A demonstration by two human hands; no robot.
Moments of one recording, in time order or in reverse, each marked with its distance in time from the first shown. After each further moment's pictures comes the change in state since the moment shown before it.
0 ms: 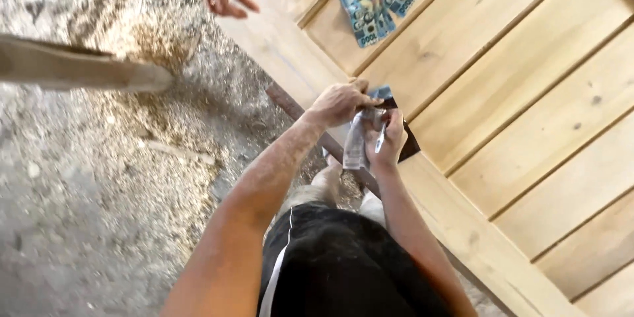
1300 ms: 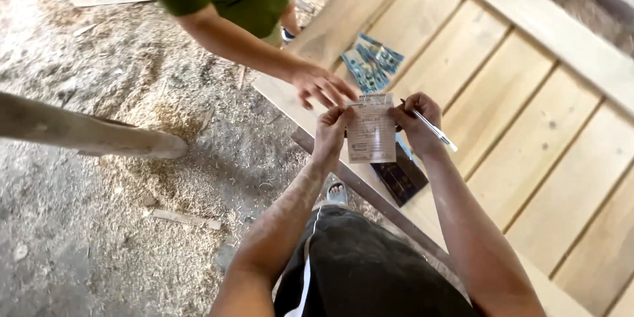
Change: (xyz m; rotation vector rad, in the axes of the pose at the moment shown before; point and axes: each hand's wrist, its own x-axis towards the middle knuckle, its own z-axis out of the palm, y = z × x) left_hand -0.050 0.016 -0.046 -1.395 0.612 -0.294; right_hand 0.090 -0.097 -0.049 0.540 -0.341 -0.003
